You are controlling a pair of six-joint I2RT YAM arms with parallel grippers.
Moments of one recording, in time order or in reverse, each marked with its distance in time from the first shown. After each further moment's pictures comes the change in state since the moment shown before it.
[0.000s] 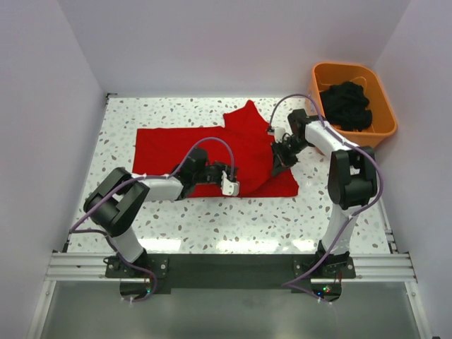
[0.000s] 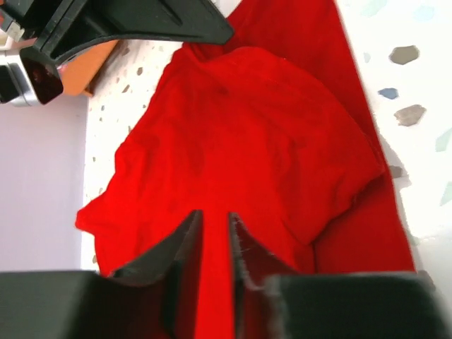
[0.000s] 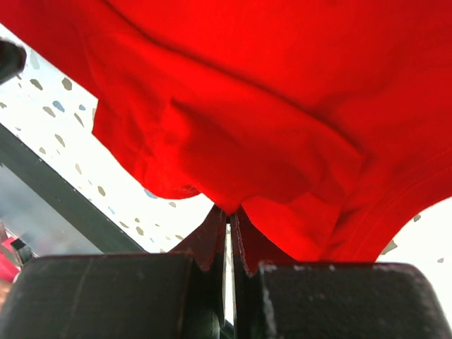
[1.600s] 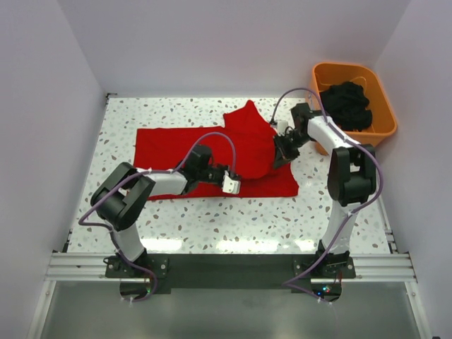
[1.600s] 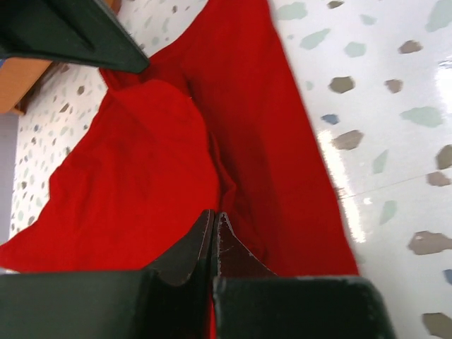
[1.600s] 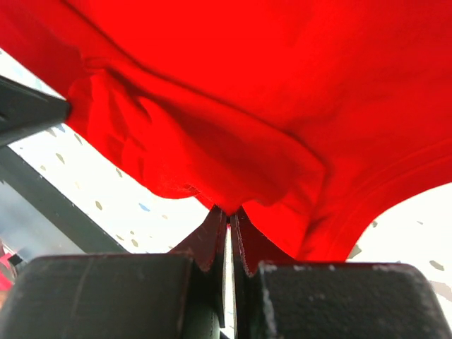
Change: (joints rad) left arm 0.006 0.063 0.074 -0.149 0.155 -0.042; right arm -0.026 0.039 0.080 -0.007 0.000 -0.002
